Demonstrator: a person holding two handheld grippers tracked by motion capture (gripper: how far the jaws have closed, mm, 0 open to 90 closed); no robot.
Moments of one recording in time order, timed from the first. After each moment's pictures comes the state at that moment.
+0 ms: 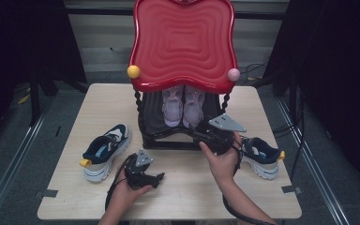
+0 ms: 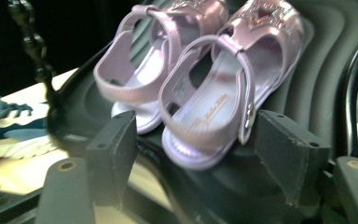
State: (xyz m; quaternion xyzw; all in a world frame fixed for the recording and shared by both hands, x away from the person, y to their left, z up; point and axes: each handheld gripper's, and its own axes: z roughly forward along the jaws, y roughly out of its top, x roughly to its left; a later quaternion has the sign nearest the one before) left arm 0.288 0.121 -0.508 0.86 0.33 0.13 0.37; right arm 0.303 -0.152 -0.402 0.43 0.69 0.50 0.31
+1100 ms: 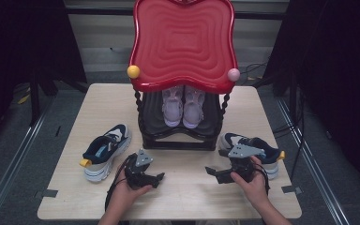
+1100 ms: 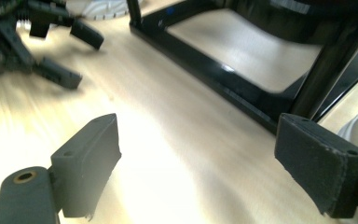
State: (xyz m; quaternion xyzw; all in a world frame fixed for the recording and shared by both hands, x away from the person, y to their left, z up) left arm 0.287 0.121 -0.508 0.86 0.33 0.13 0.37; right arm 0.261 -0.224 -0.476 0.35 0.80 0.46 0.15
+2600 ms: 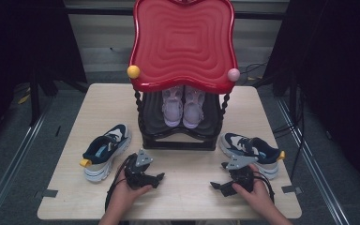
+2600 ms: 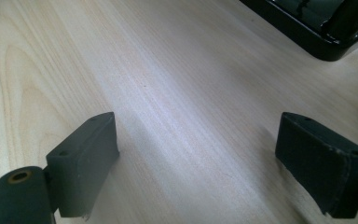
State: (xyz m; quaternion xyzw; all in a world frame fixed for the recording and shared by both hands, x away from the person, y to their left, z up) left arm 0.287 0.121 -0.508 0.86 0.33 0.13 0.37; right arm 0.251 -0.235 -0.511 0.32 0.86 0.37 0.12
